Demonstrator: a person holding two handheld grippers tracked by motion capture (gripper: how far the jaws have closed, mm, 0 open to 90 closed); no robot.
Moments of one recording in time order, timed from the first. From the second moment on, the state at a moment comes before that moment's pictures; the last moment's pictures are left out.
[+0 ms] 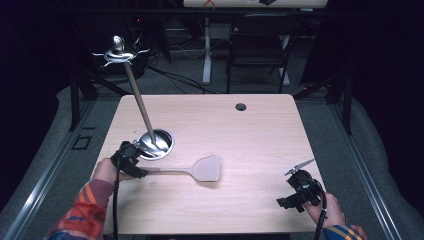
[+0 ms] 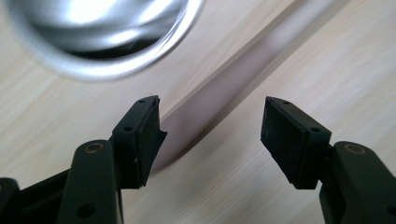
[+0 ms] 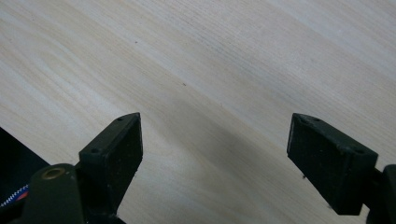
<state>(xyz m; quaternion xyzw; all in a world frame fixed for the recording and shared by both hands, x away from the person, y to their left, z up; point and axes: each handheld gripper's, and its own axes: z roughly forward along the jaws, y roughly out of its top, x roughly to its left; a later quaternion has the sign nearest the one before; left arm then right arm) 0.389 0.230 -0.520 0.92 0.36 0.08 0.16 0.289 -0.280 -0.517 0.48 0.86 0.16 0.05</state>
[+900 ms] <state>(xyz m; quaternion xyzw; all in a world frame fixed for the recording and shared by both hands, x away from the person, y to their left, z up) 0.386 0.118 -0.543 0.98 0.02 0.06 0.16 0.290 -0.281 -0.518 0.48 0.86 0.16 0.04</state>
